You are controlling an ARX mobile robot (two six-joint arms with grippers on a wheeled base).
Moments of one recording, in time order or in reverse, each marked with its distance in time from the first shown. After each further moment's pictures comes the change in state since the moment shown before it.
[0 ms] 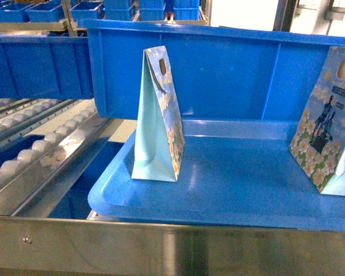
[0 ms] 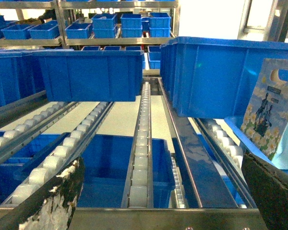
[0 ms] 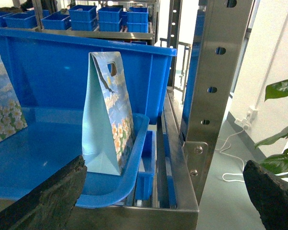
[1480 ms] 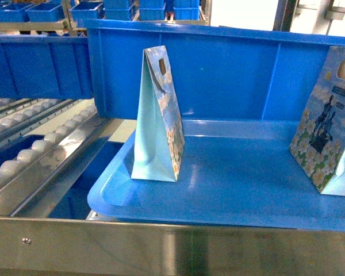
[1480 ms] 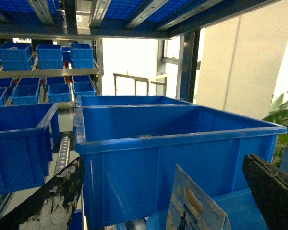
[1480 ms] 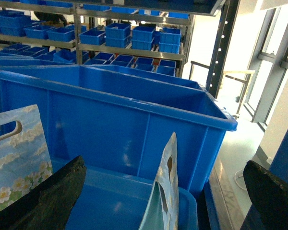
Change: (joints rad) left arm -0.196 1.109 0.547 0.706 0.156 -0.066; right arm 0.256 1.010 0.340 0.752 0.104 -0.055
